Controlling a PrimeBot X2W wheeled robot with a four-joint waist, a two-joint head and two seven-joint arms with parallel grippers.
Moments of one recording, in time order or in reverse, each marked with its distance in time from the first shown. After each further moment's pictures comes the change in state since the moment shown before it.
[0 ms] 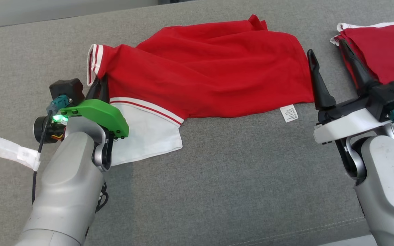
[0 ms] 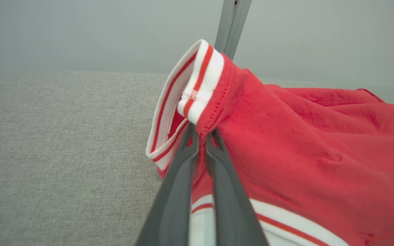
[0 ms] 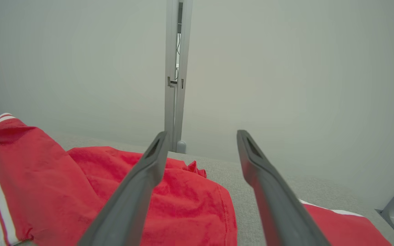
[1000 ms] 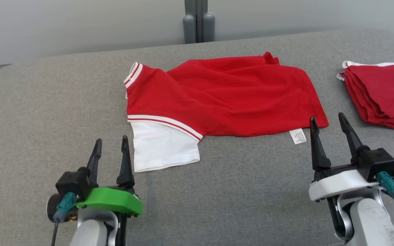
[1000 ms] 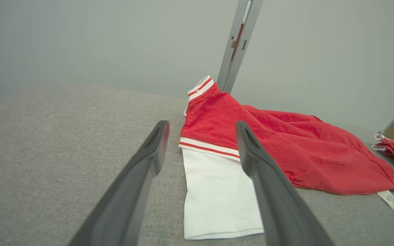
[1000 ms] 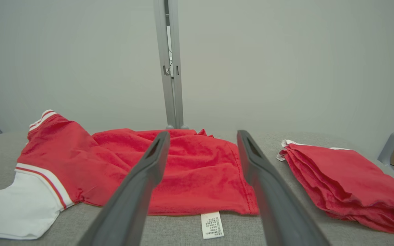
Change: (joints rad) left arm 0.593 -0.062 0.176 -0.611 0.170 -0.003 -0.038; right arm 0.300 0.187 -0.164 -0.006 -0.099 0.000 -0.031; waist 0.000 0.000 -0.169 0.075
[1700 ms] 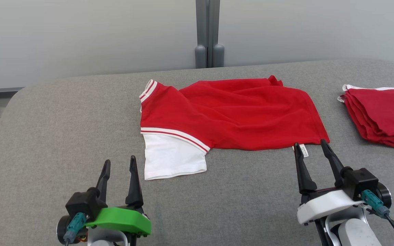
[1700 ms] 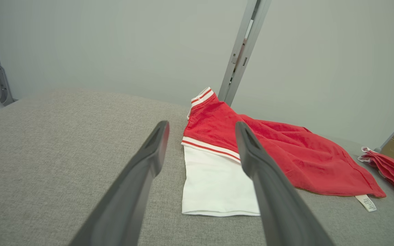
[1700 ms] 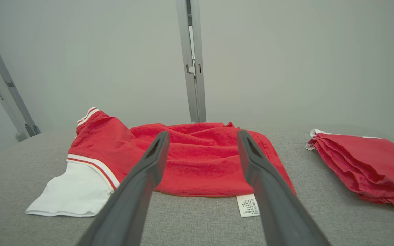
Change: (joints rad) left arm 0.121 -0.002 -0.060 -0.086 -0.039 0.076 0.000; right arm 0.086 0.014 0.071 0.034 0.060 0.000 0.001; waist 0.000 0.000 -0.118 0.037
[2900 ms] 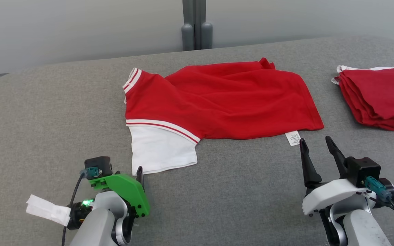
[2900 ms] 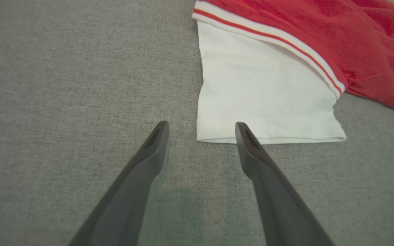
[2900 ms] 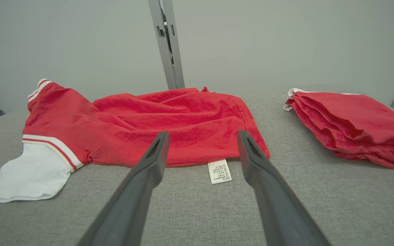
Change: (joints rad) left arm -0.257 0.005 -0.035 0.389 -0.086 0.021 0.413; right arm -0.052 0.001 -0.053 0.061 0.005 0.000 0.079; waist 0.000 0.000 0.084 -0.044
